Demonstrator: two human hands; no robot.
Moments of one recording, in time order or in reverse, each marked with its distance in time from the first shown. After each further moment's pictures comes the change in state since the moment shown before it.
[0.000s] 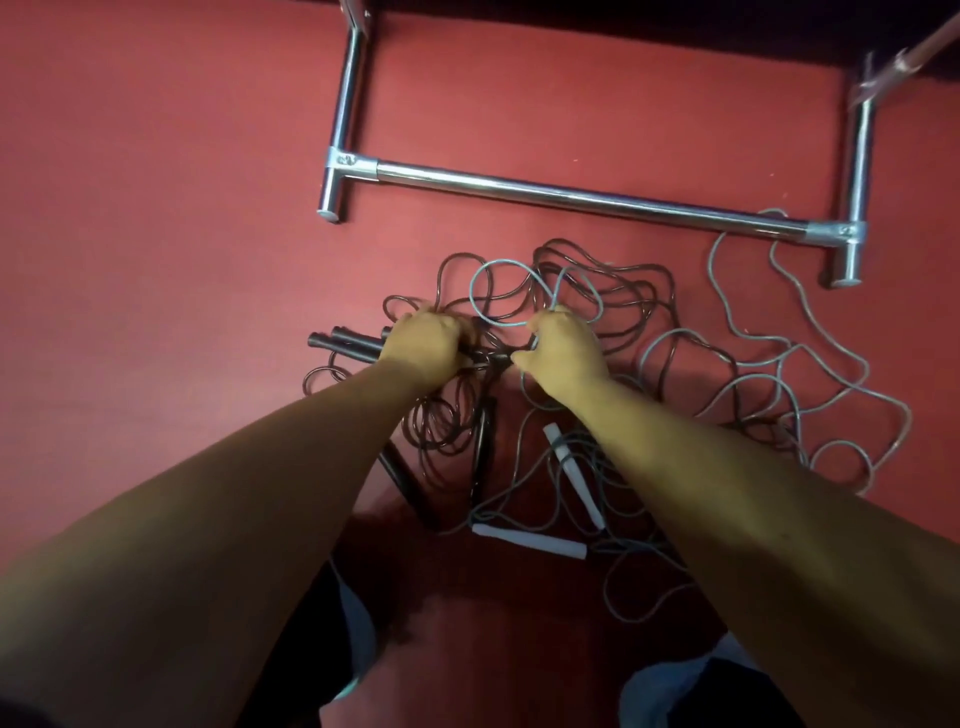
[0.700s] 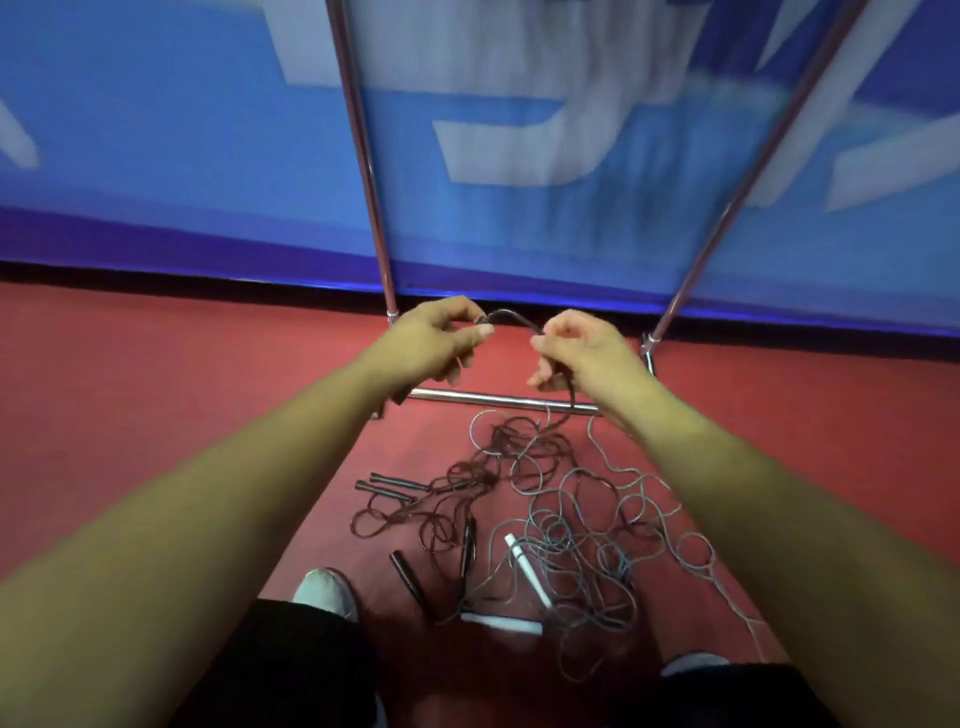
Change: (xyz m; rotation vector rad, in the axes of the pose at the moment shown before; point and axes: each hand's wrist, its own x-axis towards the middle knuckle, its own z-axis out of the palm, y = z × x) left_hand -0.237 0.117 -0.293 -0.829 0.293 0.352; right_hand -0.244 -0.115 -0.299 0.879 0.137 -0.288
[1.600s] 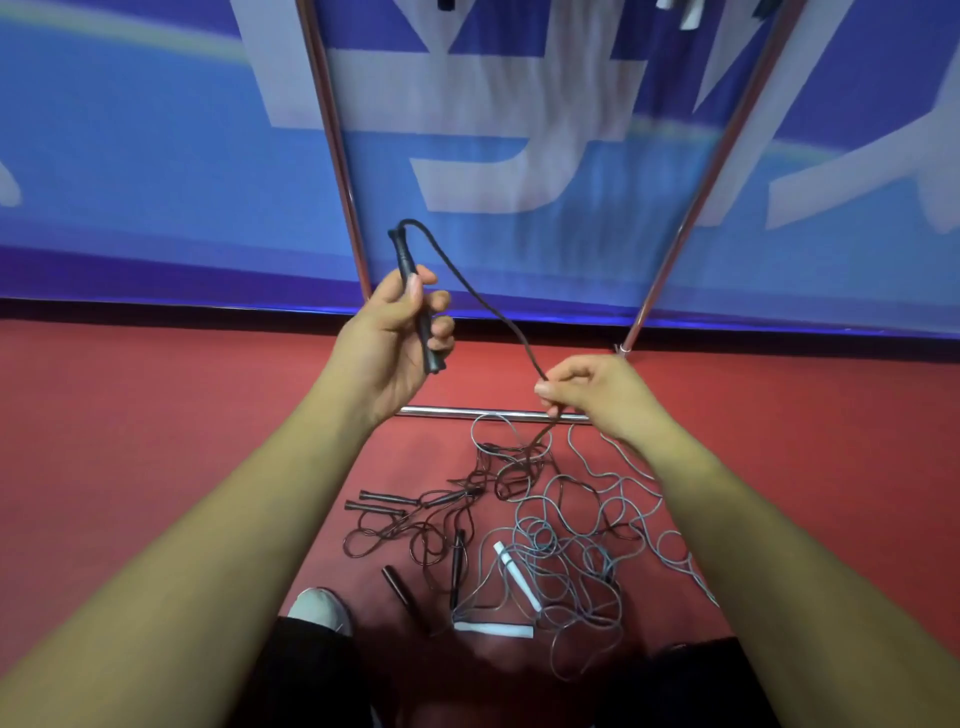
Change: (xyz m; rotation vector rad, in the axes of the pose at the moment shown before) left_hand -0.048 0.061 -0.001 -1.084 0.075 0.129; right_hand -0.048 -0.003 -0.028 -0.147 0.032 -0.056
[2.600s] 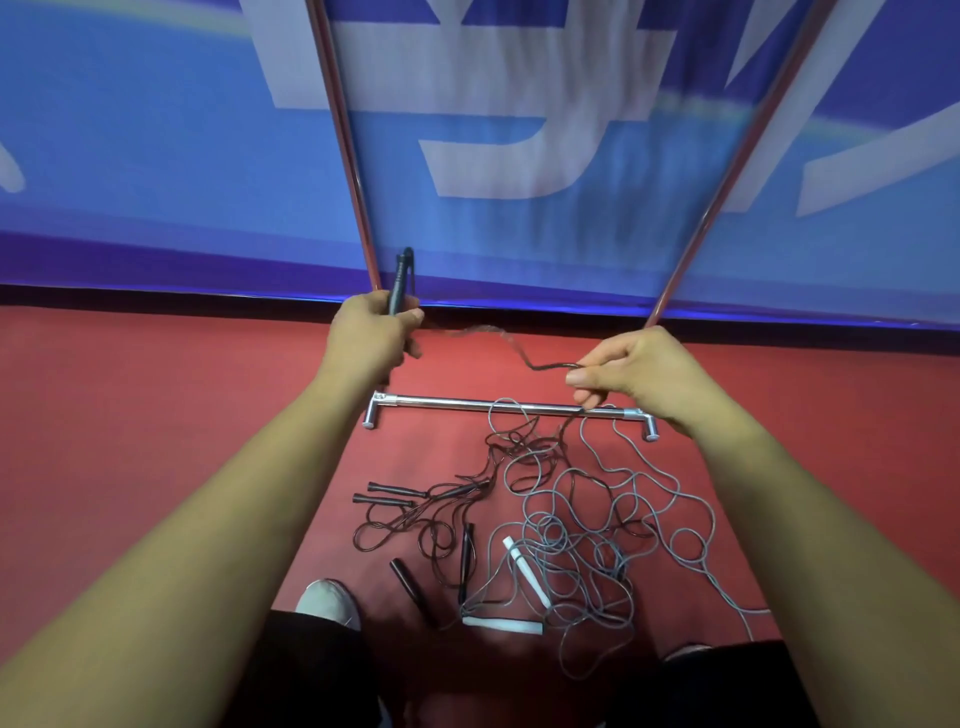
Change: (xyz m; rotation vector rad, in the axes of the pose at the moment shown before) left_hand 0.015 0.009 -0.030 0.933 0.469 -0.047; right_hand 0.010 -0.017 -0.025 -0.032 -0.050 0.040
